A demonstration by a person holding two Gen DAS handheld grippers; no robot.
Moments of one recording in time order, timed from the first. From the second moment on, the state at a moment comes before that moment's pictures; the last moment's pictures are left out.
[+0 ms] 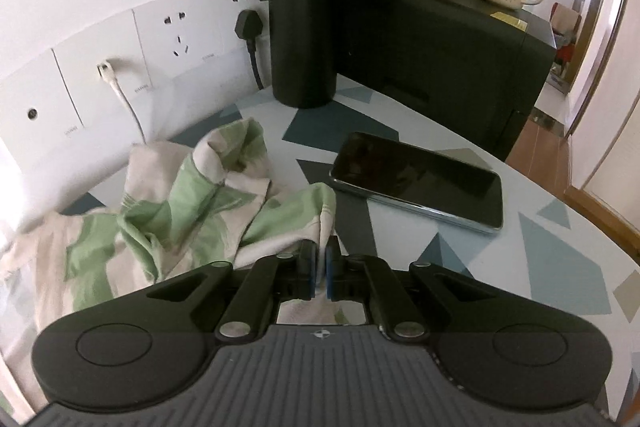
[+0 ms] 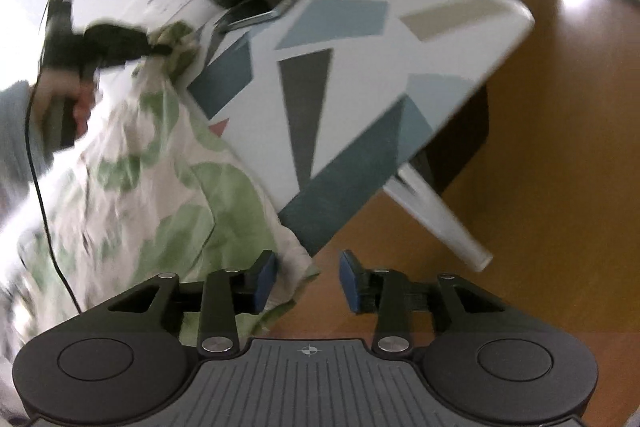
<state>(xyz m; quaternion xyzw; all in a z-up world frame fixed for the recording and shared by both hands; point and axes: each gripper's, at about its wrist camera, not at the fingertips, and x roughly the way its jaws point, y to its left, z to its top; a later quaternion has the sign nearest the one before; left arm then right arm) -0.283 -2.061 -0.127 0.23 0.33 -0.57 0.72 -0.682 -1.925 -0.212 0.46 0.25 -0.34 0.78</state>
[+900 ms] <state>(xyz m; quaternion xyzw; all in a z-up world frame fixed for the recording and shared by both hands) -0.268 -2.050 -0.111 0.19 0.33 -0.65 0.66 -0.711 -1.919 -0.178 0.39 0.23 -0.42 0.79</state>
